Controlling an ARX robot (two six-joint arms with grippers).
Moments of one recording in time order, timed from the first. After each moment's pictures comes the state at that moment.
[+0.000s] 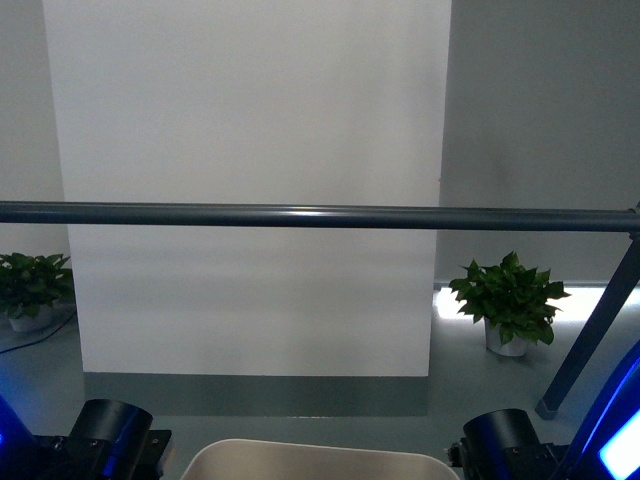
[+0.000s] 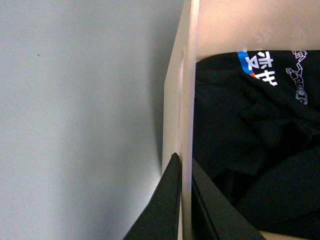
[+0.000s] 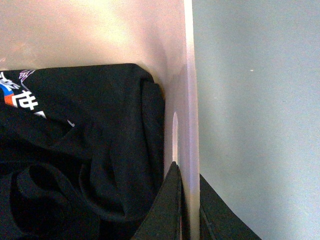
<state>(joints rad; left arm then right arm) -0.06 2.49 1.37 0.29 -0.04 -0.04 0.18 2.56 1.48 0.20 0.11 0.17</state>
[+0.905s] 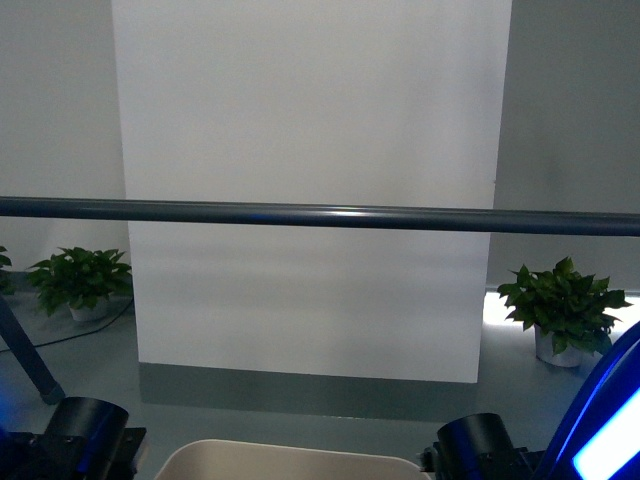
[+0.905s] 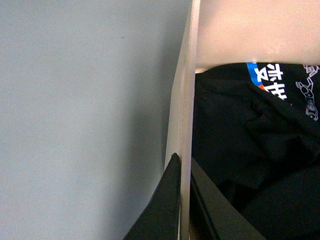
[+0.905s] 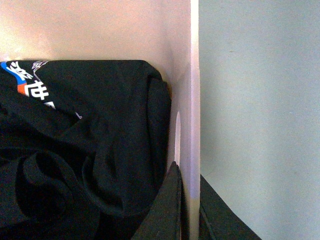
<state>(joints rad) -0.03 2.49 1.37 0.29 -0.06 -0.04 0.22 2.56 1.48 0.20 0.09 0.17</state>
